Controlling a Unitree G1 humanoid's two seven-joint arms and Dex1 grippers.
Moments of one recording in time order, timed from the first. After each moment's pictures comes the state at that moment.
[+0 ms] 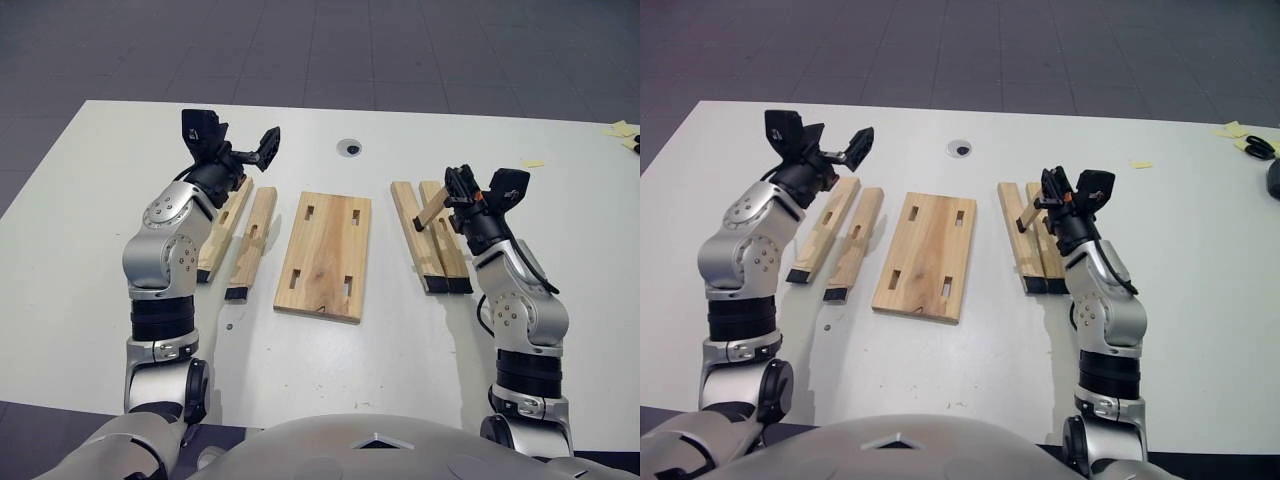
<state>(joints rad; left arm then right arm) -0.43 0.25 0.14 -0.09 -0.41 0.58 -0.25 -0.14 -0.20 -0.18 -0.19 0.46 0.41 0.17</state>
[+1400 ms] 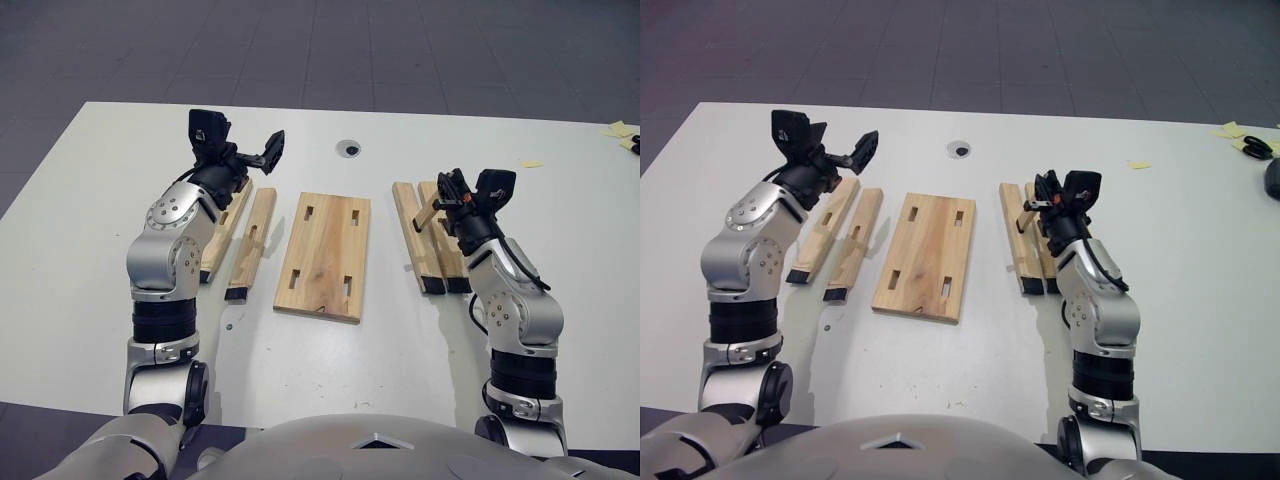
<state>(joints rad) -0.42 0.26 0.11 -0.12 -0.35 0.57 -0.25 -0.13 -0.17 -0.14 -0.26 0.38 0.53 0.09</state>
